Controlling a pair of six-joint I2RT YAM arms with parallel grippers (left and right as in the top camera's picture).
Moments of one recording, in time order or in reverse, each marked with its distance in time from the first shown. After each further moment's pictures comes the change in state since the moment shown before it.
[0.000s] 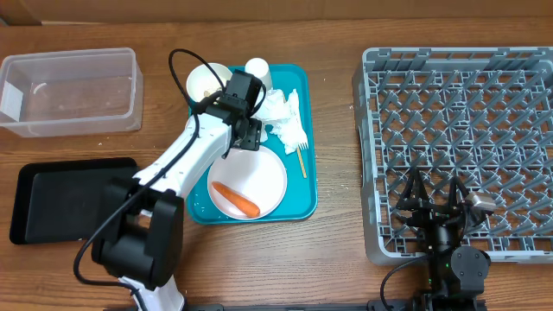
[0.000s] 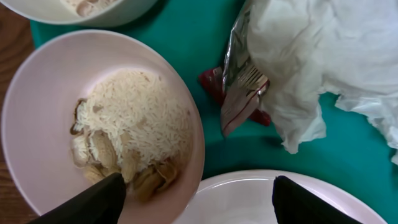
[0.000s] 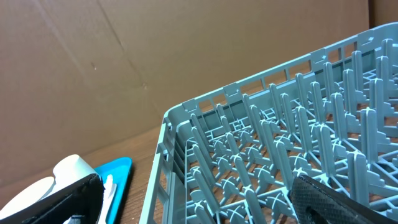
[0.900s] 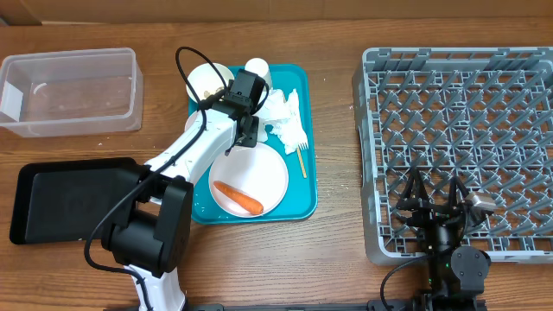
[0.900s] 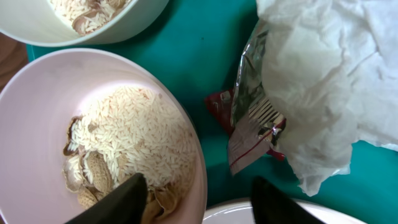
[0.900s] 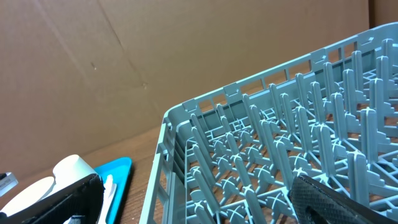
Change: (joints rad) left arm 0.003 0.074 0.034 0.035 -0.042 -0.001; right arm 0.000 0.000 0.000 0.000 0.000 0.000
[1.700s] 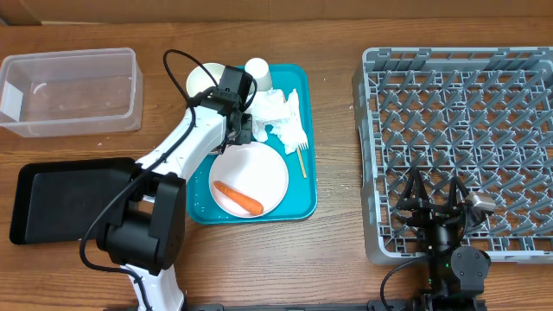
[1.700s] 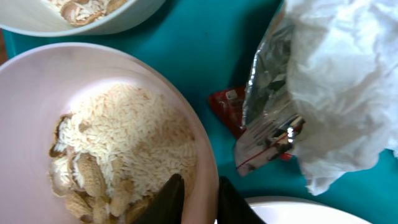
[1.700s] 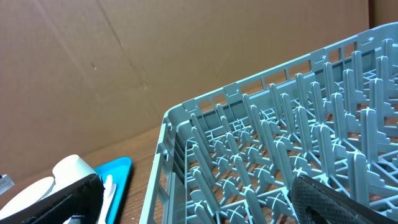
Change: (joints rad) left arm 0.057 0.000 0.000 -0.005 0.106 0.004; right arm 0.000 0.000 0.000 0.000 0.000 0.000
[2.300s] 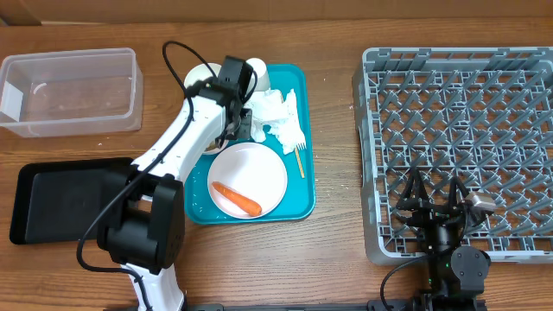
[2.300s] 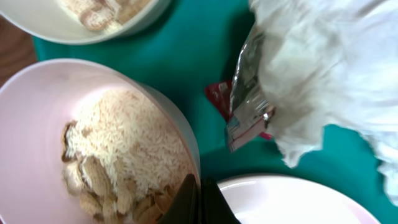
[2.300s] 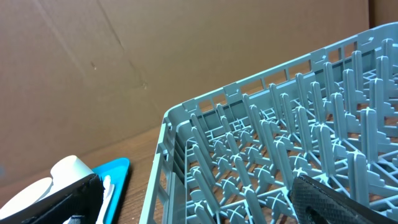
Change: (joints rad) left arm 0.000 0.004 0.139 -0.187 0.002 0.008; right arm 0.000 0.000 0.000 0.000 -0.001 0.000
